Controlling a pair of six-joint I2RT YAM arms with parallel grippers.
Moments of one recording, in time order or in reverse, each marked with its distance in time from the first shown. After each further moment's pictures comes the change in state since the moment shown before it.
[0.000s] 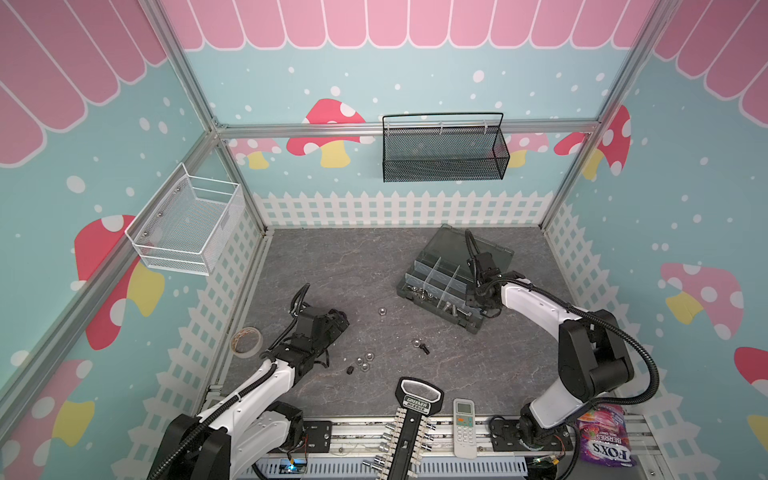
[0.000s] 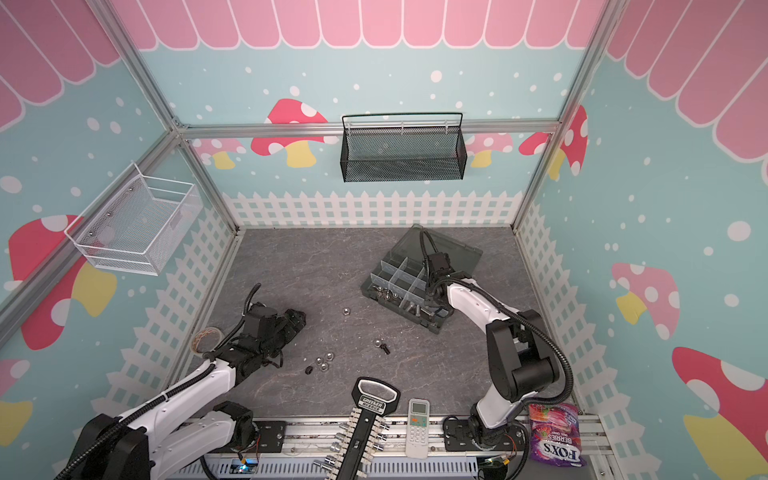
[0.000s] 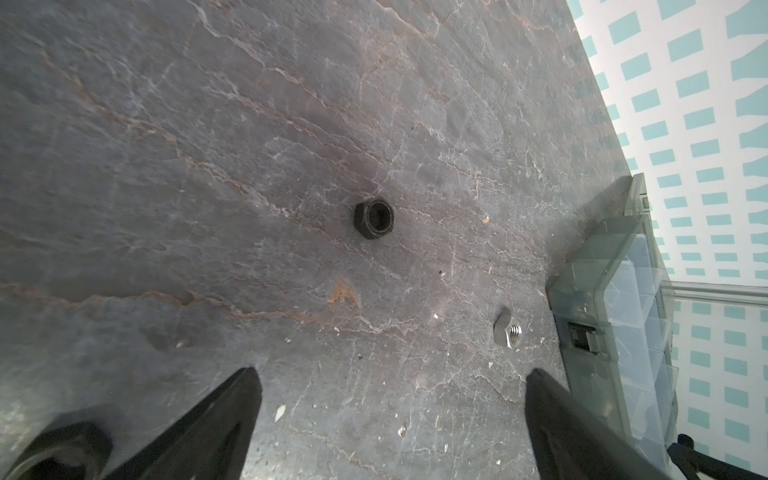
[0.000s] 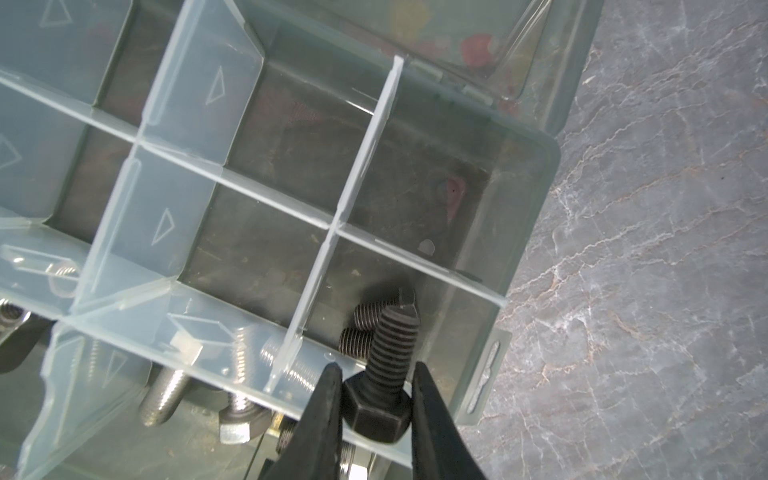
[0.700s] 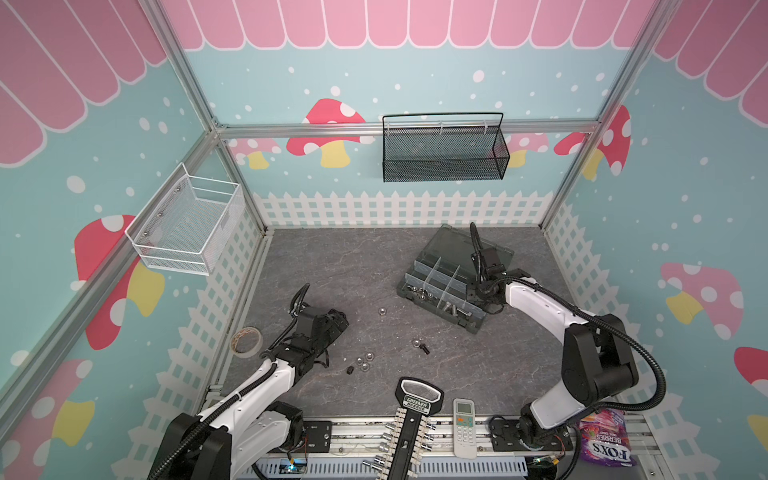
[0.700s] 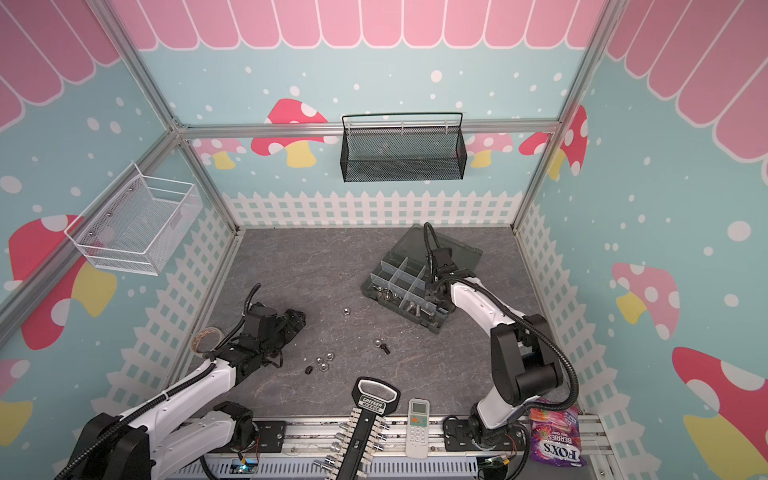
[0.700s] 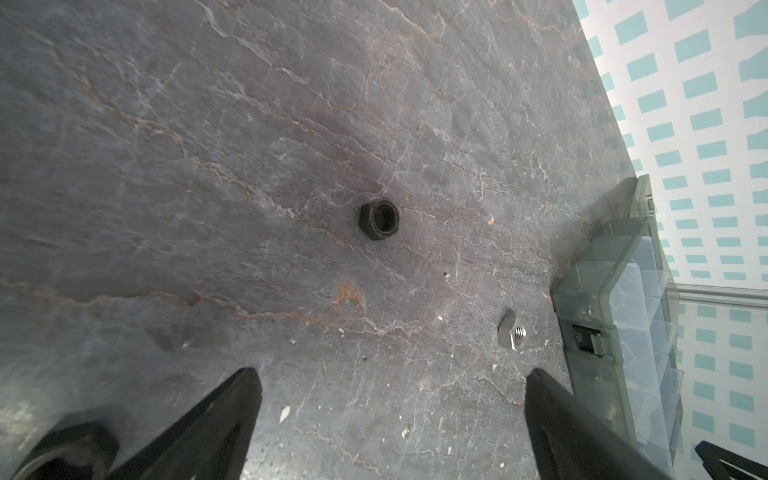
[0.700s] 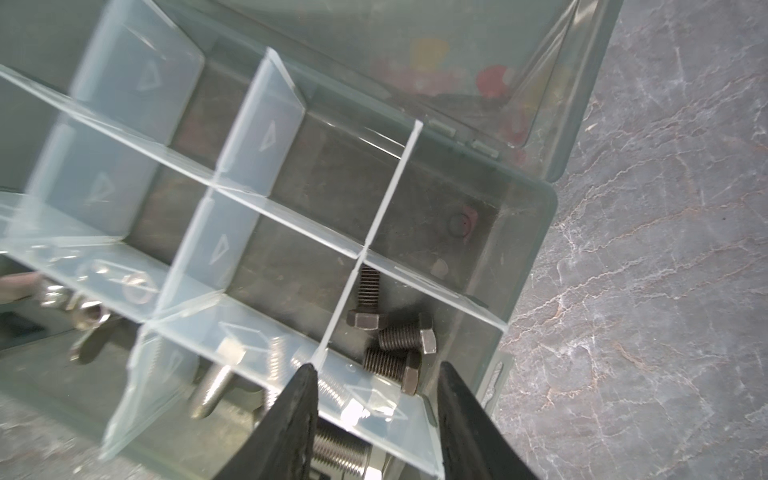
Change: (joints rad) left arm 0.005 0.005 0.000 -0.005 -0.001 0.000; right arm -0.010 -0.058 0.015 0.023 -0.056 -0.031
